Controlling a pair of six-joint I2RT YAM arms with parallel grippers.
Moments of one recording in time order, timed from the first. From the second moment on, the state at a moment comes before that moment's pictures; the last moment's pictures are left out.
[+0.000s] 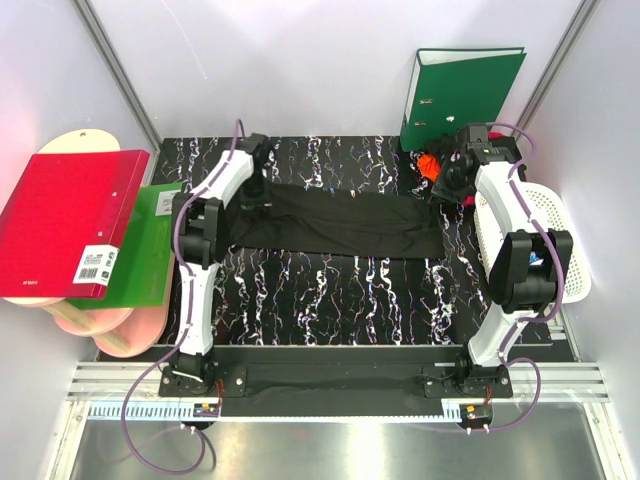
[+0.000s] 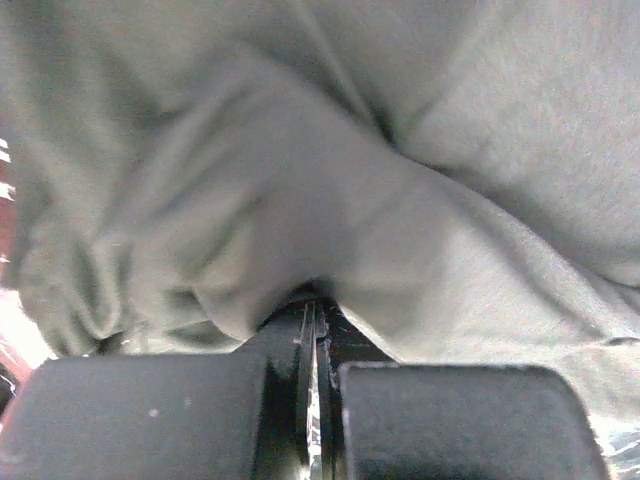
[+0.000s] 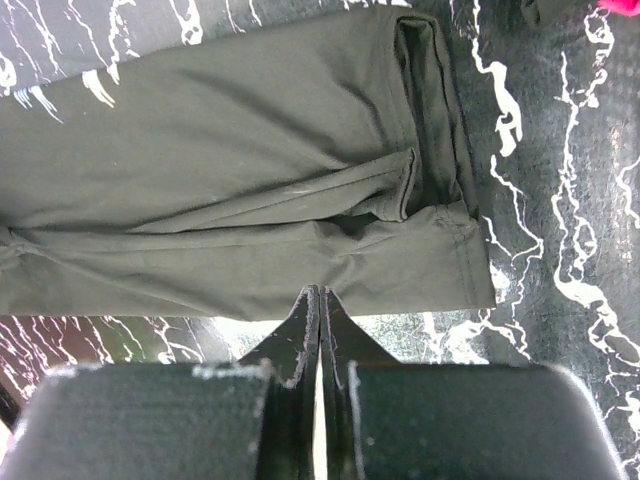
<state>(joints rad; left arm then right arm) -0.23 2.35 2.07 -1.18 -0.11 -0.37 0.04 1.80 1.60 -0.84 -0.13 0.44</state>
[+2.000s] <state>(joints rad) -0.17 2.40 2.10 -0.93 0.09 -0.37 0.05 1.93 1.61 -0.84 -0.20 0.47</state>
